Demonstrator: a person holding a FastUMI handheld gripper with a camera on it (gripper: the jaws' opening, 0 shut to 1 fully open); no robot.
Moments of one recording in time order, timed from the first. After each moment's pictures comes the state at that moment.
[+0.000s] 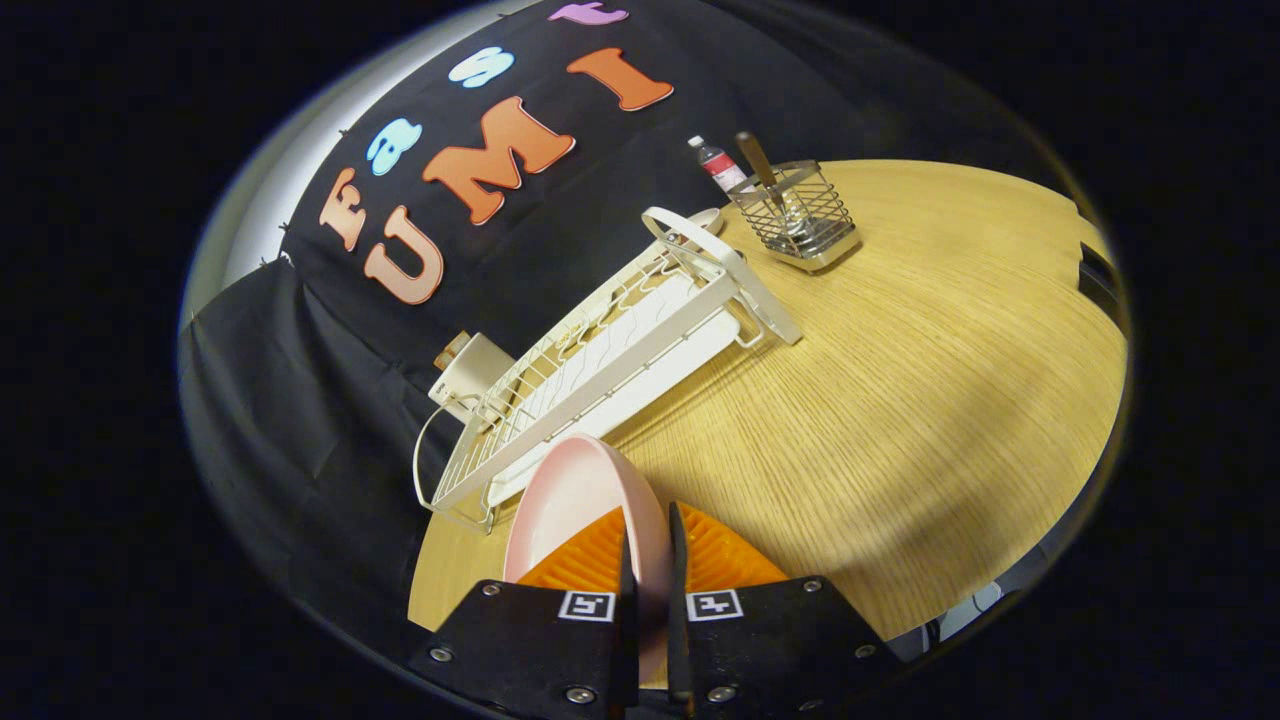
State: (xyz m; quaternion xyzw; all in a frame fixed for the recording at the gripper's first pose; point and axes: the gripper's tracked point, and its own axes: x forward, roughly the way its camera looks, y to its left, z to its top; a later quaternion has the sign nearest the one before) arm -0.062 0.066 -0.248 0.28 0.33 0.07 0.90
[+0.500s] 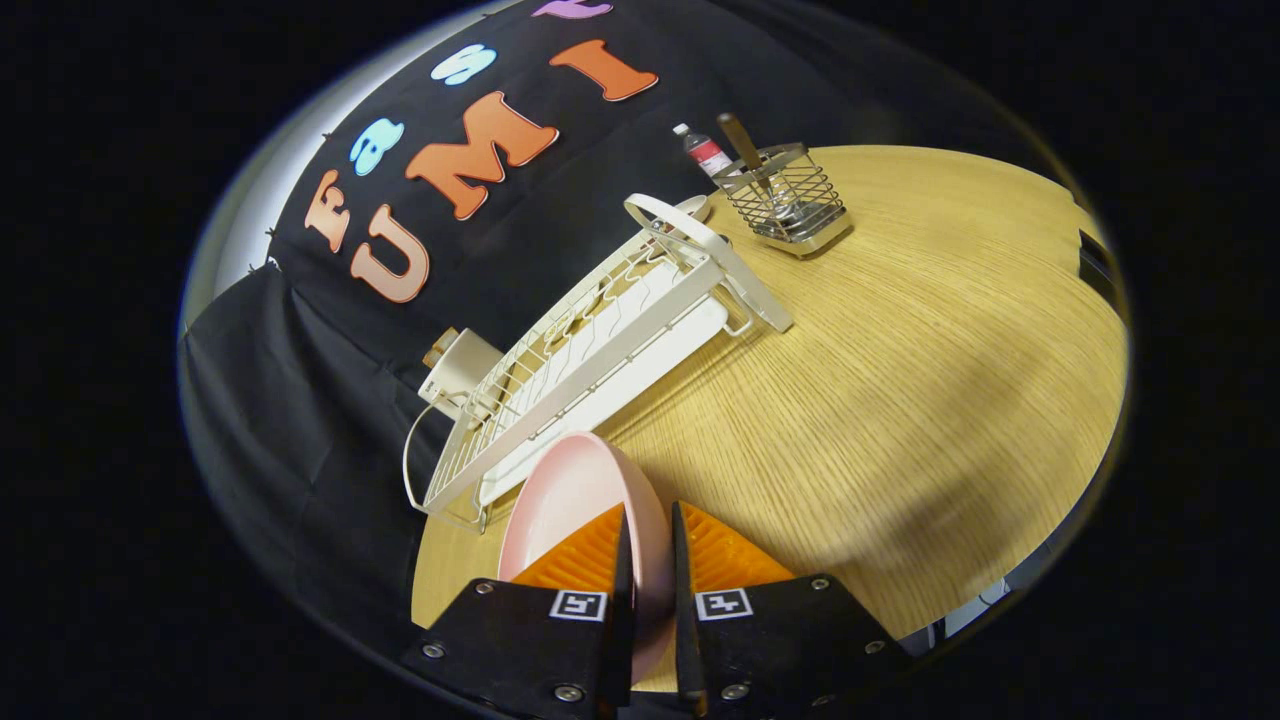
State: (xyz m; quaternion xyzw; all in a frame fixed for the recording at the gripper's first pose) arm -0.059 0.064 -0.253 0.28 0.34 0.06 0.89
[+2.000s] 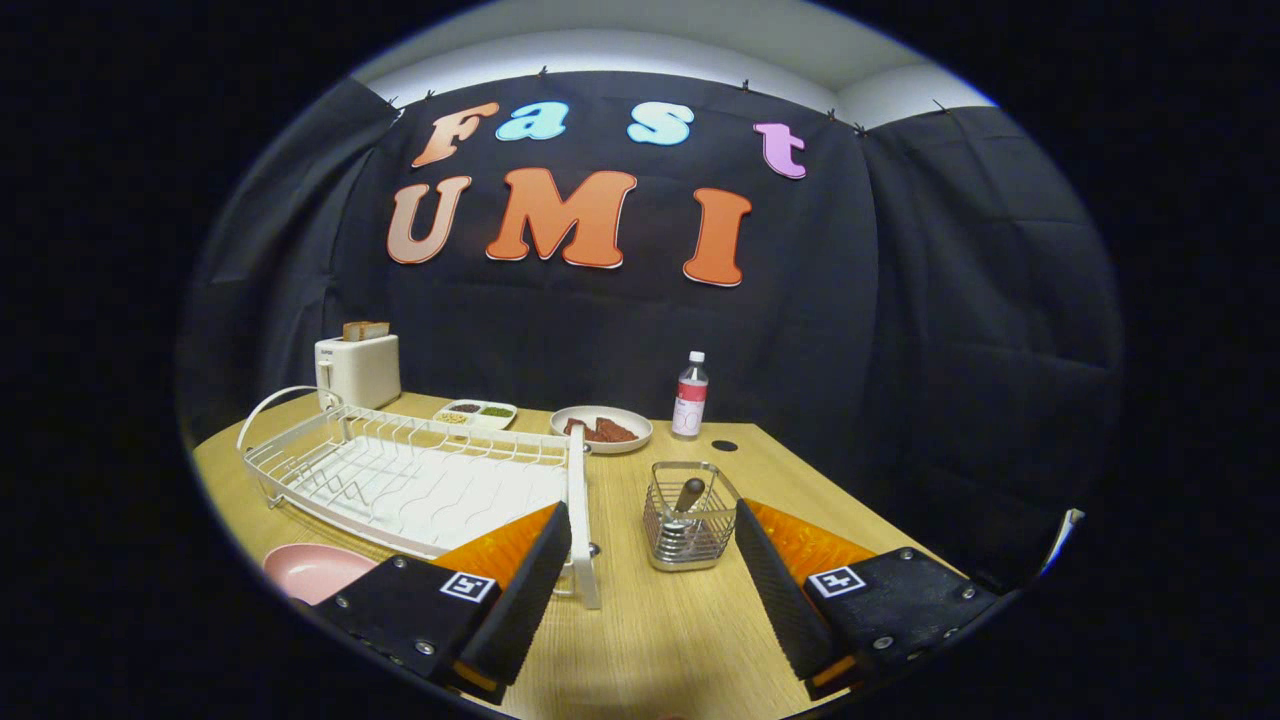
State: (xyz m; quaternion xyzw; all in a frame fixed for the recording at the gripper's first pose) arm 0.057 -0.068 -0.111 -0.11 0.08 -0.03 0.99
